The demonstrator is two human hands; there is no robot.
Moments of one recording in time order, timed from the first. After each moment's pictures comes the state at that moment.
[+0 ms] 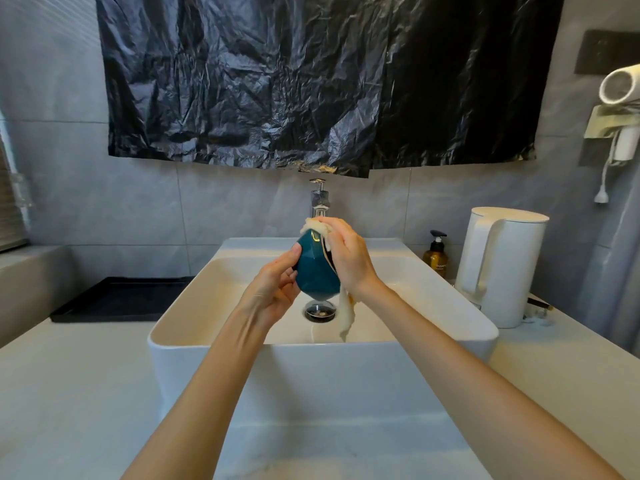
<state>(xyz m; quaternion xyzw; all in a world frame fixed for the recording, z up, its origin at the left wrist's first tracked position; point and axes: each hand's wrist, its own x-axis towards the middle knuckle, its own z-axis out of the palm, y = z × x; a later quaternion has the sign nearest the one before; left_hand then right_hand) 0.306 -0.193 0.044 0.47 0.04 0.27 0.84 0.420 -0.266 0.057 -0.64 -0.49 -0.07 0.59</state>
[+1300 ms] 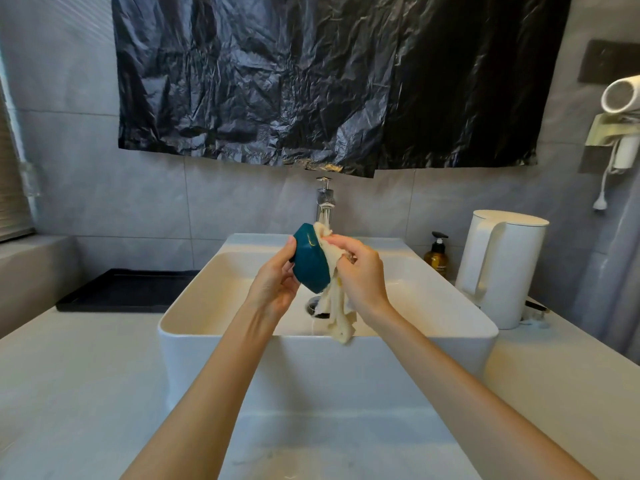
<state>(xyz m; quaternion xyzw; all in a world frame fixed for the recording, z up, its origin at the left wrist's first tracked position) 0.308 -0.187 0.037 0.42 0.06 0.32 0.85 0.389 -0.288 0.037 -0.67 -0.41 -0.10 0.61</state>
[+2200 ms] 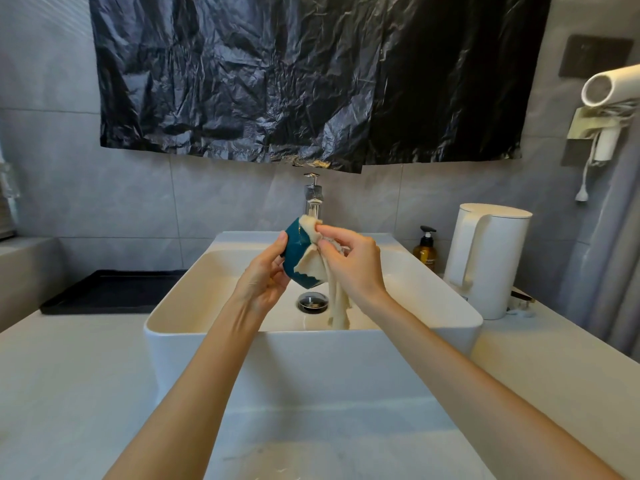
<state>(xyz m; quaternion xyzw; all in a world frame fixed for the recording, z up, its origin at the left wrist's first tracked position) 0.307 -0.189 0.043 0.43 0.06 0.30 0.85 0.389 -0.302 0.048 -0.66 -0.41 -0.09 0.63</state>
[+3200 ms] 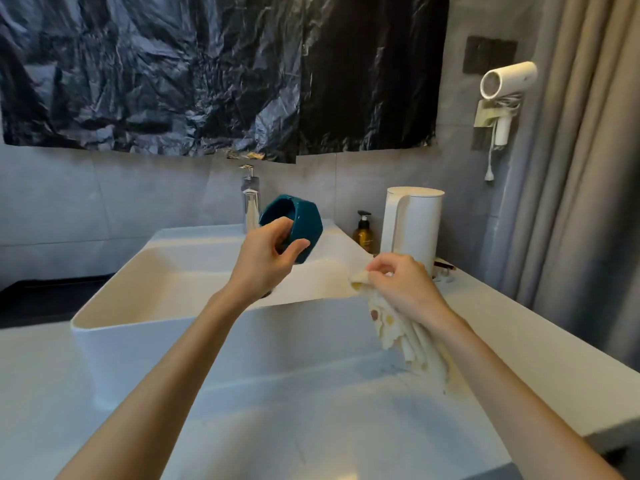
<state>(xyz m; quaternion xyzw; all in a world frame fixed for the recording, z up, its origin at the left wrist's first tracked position) 0.324 -0.276 0.050 0.86 -0.01 0.43 0.28 0.402 -0.483 0.033 -0.85 -0.31 -0.07 0.43</state>
